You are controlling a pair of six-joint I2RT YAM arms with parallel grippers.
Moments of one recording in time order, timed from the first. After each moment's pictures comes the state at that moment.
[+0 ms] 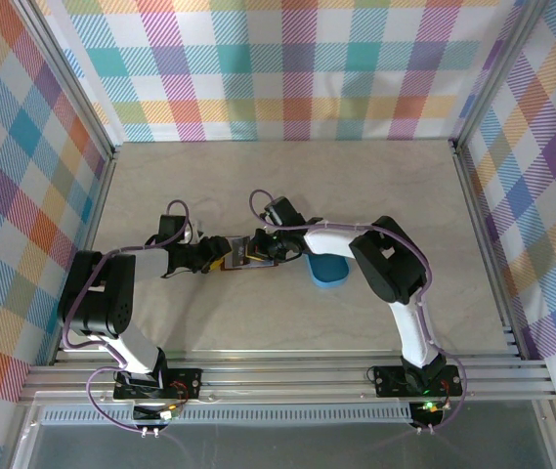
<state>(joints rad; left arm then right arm) -0.11 1.64 0.68 0.03 0.63 -0.70 0.75 2.13 1.36 -0.10 -0.49 0.84</state>
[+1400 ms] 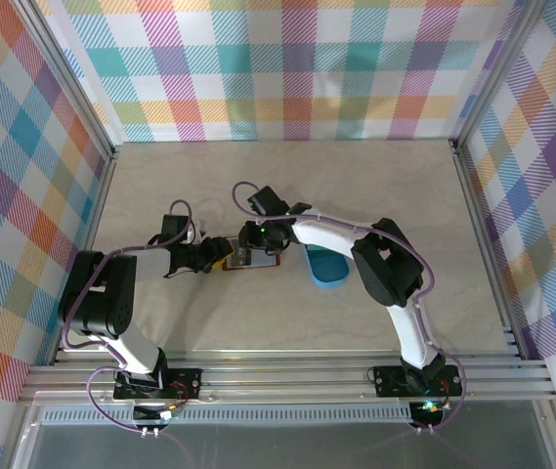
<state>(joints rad) -0.13 1.64 0.68 0.02 0.61 -0.70 0.81 2.14 1.61 -0.44 -0.20 0.69</state>
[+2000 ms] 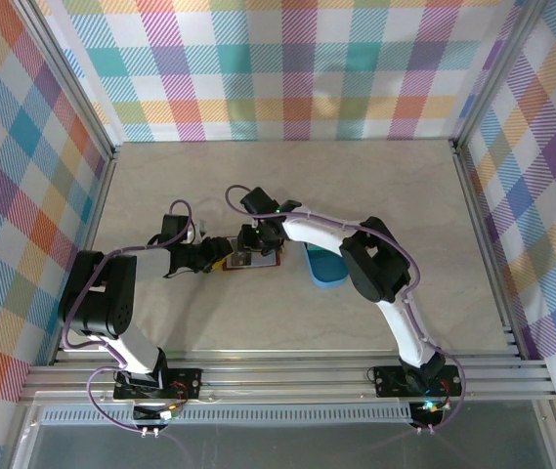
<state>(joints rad) -0.13 1.64 0.68 0.02 0.61 -0.70 0.81 2.23 1.73 -0.57 -0.19 0.69</state>
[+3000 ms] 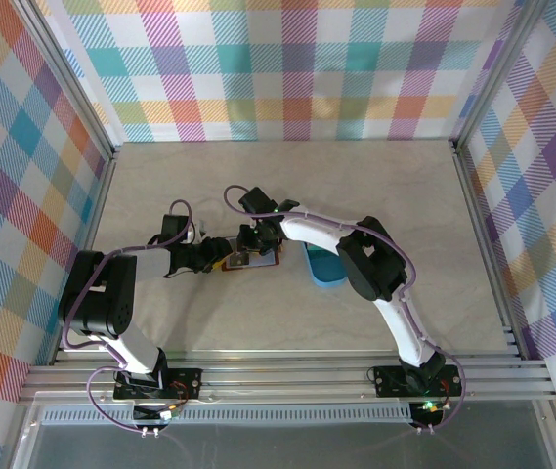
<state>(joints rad) -0.13 1.64 0.68 0.02 0.61 -0.70 0.82 2.26 1.76 -0.58 -0.22 0.69</state>
